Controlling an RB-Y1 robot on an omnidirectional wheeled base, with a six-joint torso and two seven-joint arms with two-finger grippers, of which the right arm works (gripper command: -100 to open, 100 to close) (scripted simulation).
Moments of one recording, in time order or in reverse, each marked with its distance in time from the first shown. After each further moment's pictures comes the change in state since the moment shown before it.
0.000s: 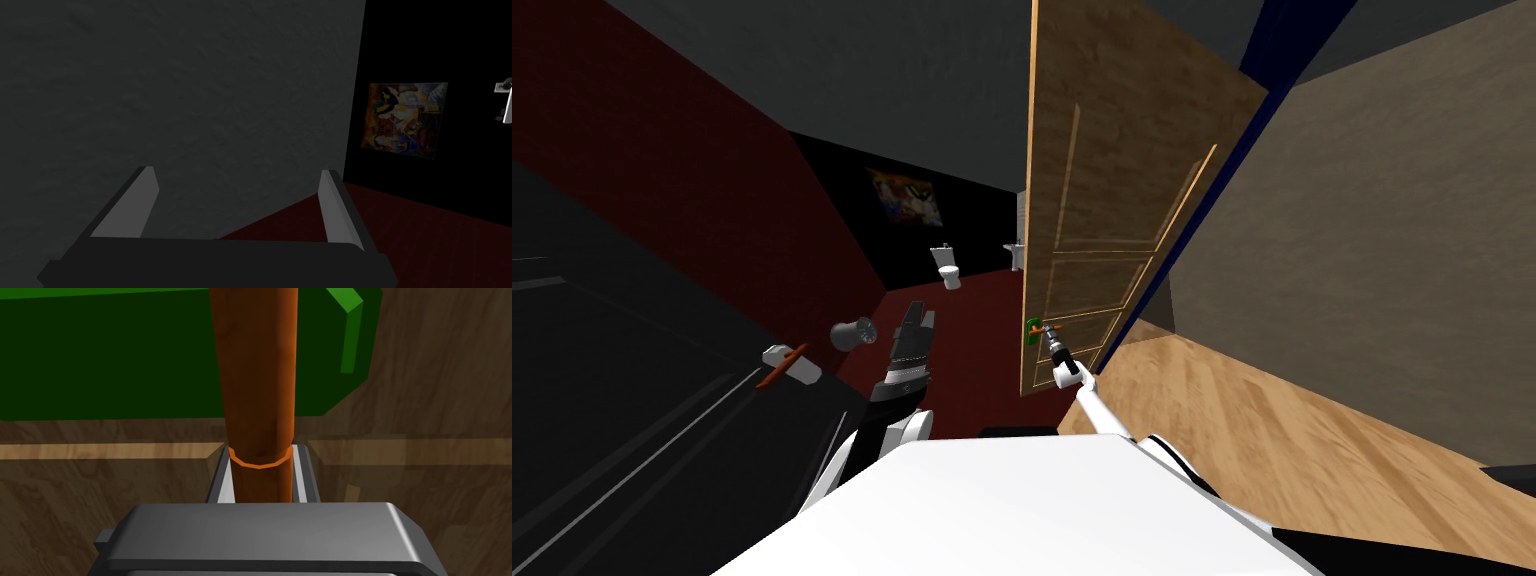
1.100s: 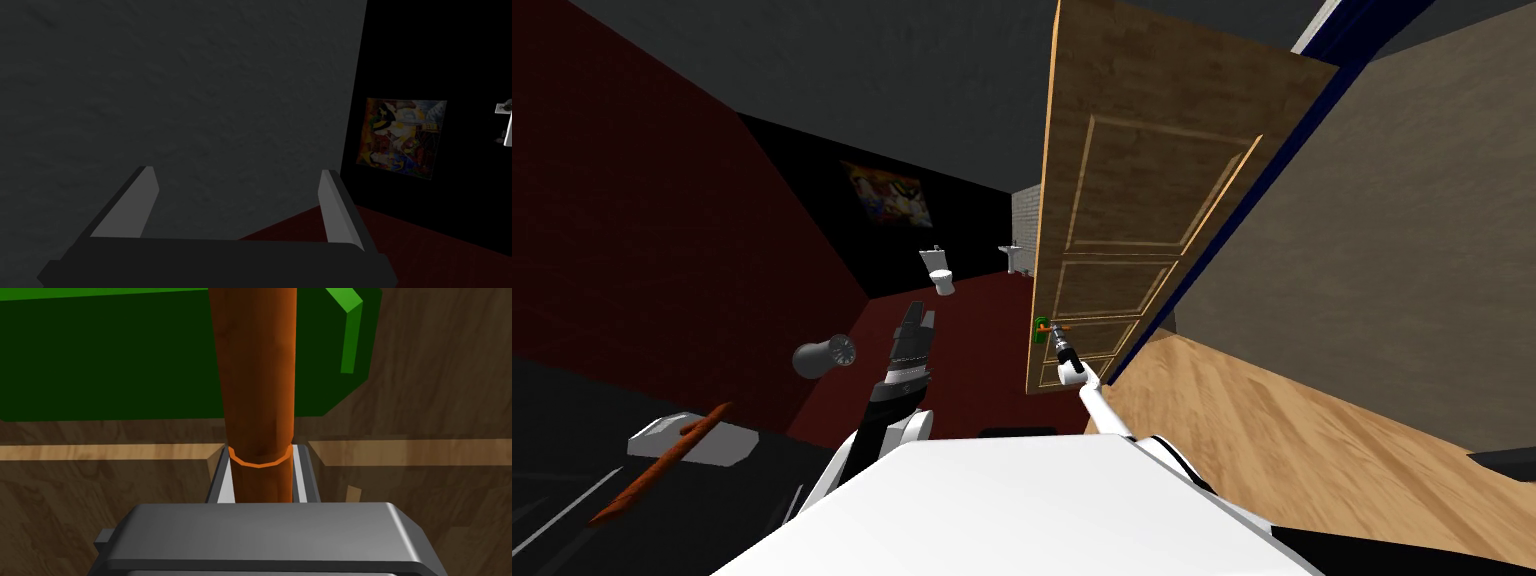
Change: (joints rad) arm -0.015 0.015 -0.122 0.053 -0.004 -0.001 0.035
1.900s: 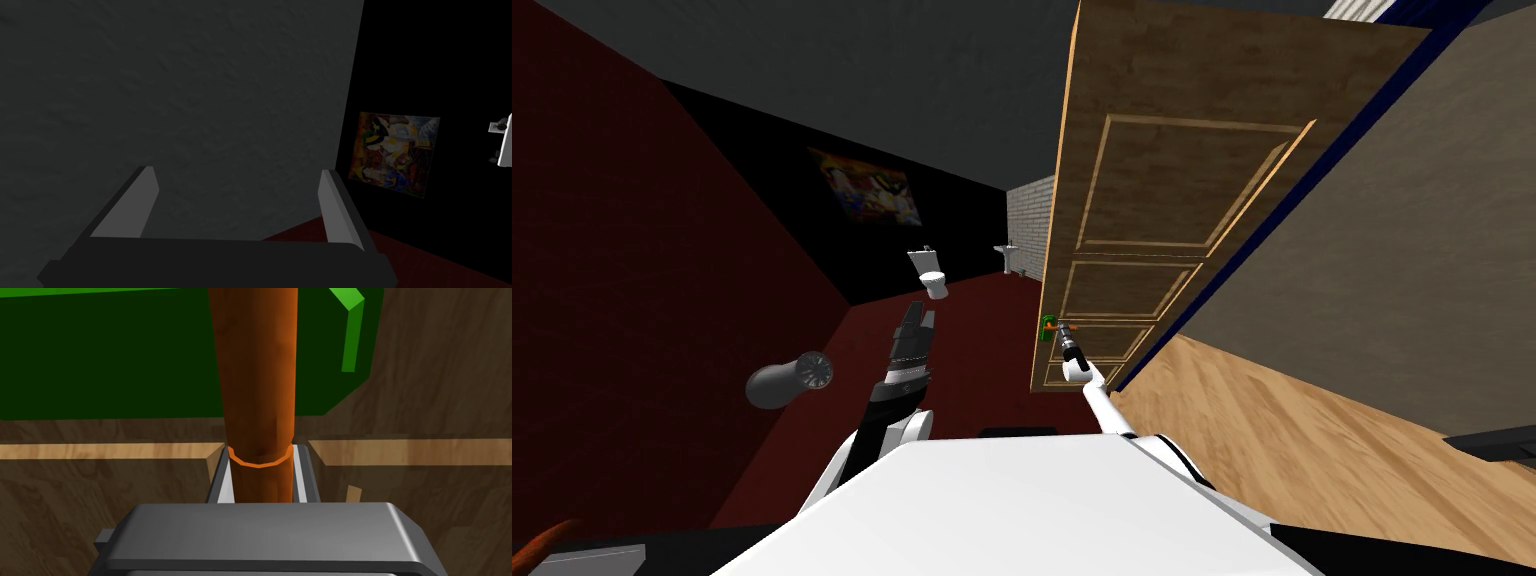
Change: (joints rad) arm -0.020 -0.005 -0.097 0.039 -0.010 -0.009 0.027
